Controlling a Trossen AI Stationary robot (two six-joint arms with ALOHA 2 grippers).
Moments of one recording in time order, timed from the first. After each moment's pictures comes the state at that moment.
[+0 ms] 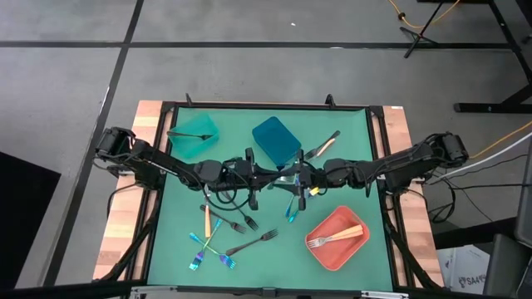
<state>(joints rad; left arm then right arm) -0.20 1.57 0.81 0.93 -0.35 -0.07 0.18 1.42 0.76 0.58 0.14 -0.08</state>
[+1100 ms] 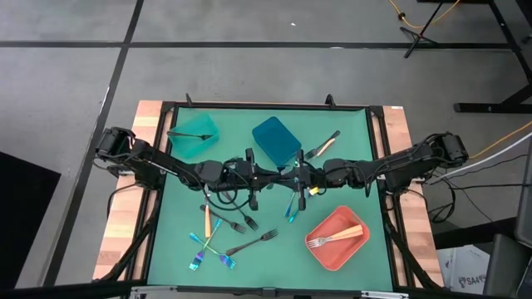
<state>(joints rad) -0.20 1.57 0.81 0.90 -0.36 -0.07 0.18 1.42 0.76 0.57 0.14 -0.06</state>
